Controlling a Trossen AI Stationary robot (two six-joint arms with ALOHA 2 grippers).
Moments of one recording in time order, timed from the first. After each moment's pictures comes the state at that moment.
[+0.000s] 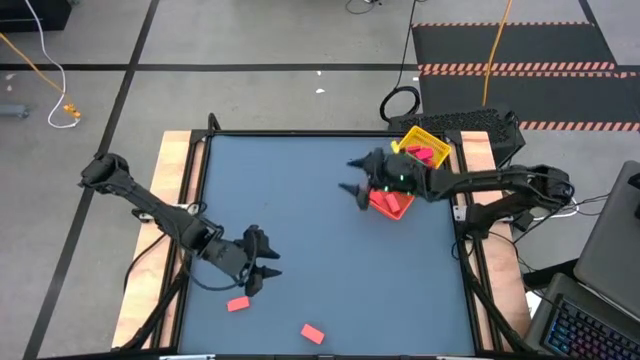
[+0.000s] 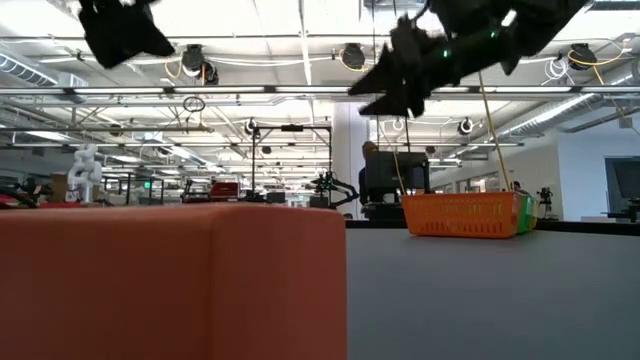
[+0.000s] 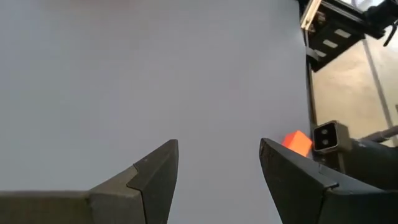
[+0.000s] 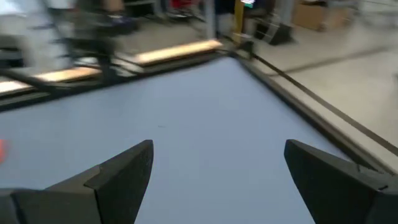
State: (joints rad) left arm -0.54 1.24 0.84 -0.31 -0.31 -0.72; right arm -0.24 1.31 0.66 0.35 0.08 0.12
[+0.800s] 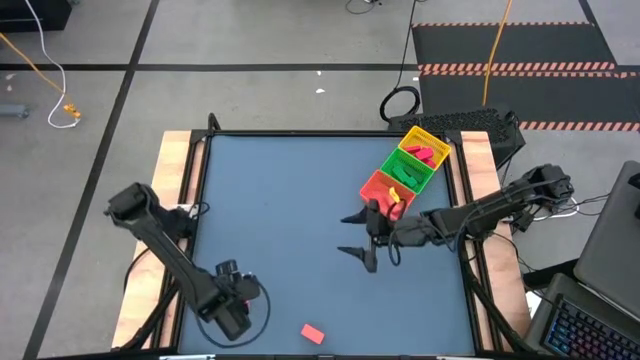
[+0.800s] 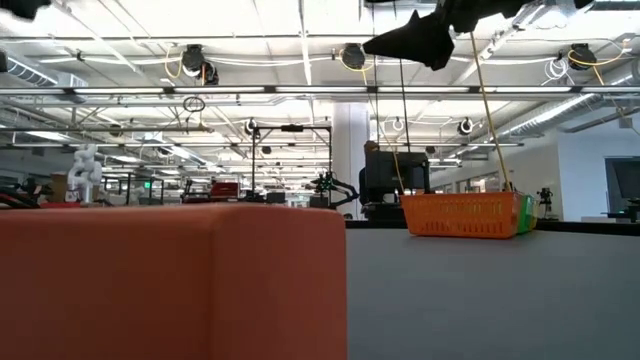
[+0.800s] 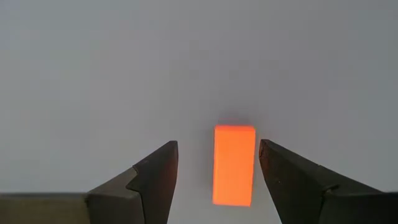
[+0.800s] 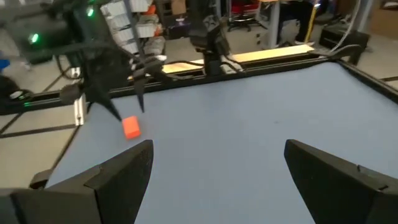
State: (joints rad) left arm -0.83 1.71 1.18 -1.00 -0.15 -1.13; right arm 0.29 1.31 0.72 0.31 0.35 0.27
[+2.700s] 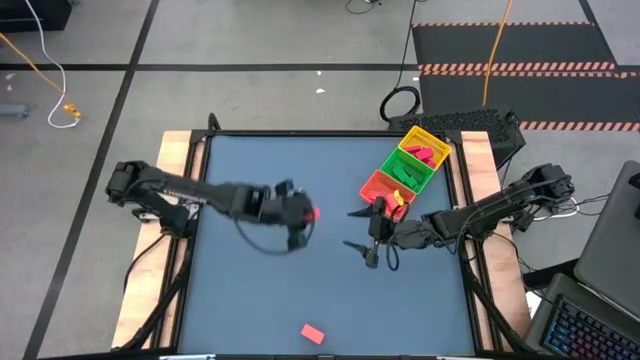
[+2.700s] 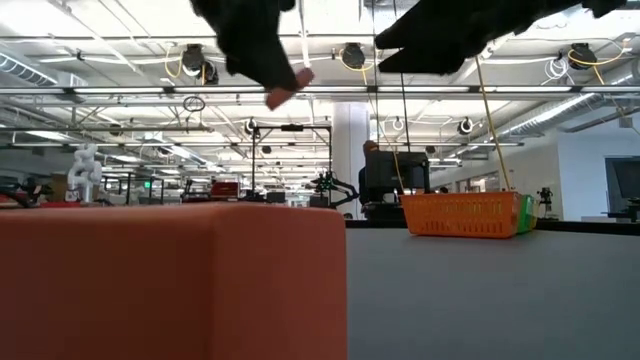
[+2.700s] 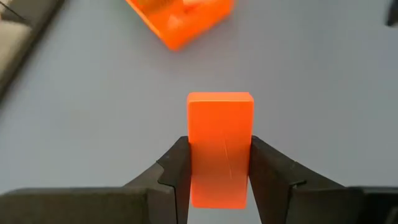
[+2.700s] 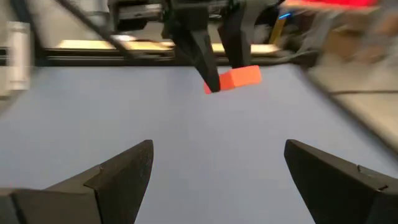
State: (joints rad) left arm -0.14 1.54 1.22 -0.56 -0.28 -0.25; right arm 0.31 1.30 0.66 0.29 0.49 0.13
